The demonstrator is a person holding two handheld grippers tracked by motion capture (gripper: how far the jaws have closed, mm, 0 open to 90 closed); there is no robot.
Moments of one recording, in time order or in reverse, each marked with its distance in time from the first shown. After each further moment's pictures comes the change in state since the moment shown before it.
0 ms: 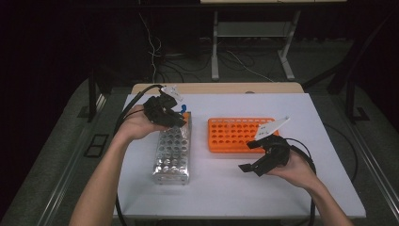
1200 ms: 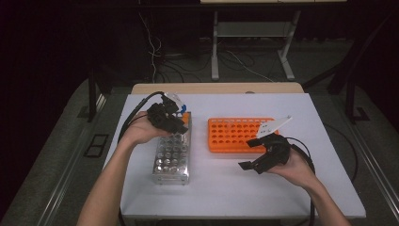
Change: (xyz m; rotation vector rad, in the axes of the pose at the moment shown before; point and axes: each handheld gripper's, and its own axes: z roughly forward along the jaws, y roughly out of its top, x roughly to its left) left arm 0.008 -0.016 0.025 0.013 -0.052 -0.090; right arm -0.007 -0.002 0.001 -0.042 0.005 0.017
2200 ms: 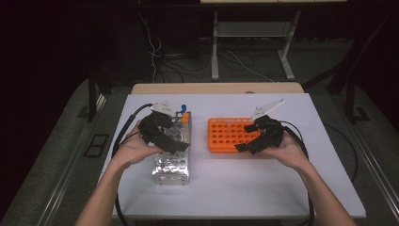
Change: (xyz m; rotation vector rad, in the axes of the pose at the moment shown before) left arm -0.047 -0.027 -0.023 -0.141 0.021 -0.082; right arm -0.038 0.027 0.011 0.001 -0.034 0.050
